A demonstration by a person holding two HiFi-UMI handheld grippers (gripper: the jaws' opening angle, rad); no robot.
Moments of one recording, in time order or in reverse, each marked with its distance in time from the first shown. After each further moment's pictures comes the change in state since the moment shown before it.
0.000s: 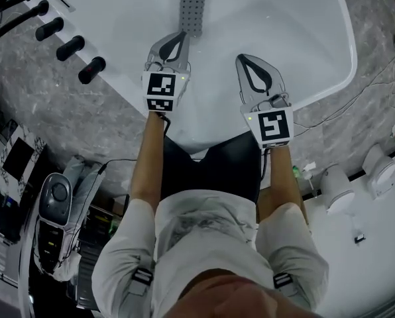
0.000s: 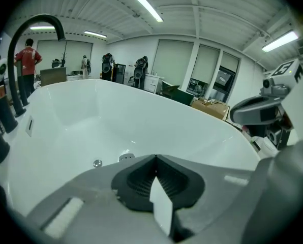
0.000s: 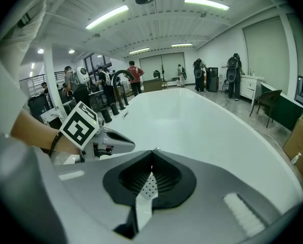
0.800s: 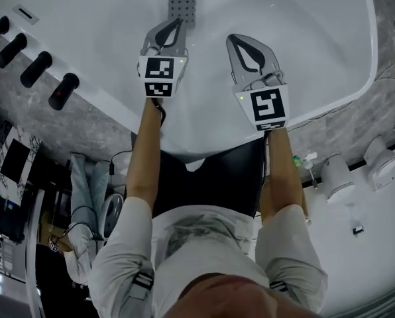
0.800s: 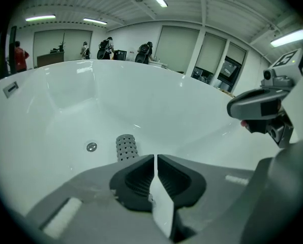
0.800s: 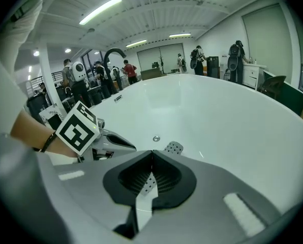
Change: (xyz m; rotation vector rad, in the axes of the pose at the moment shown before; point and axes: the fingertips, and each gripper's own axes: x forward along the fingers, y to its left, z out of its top) left arm 0.094 0.011 -0.089 -0.034 0.128 -0.002; right arm 0.085 -0.033 -0.085 0.040 0.071 0.029
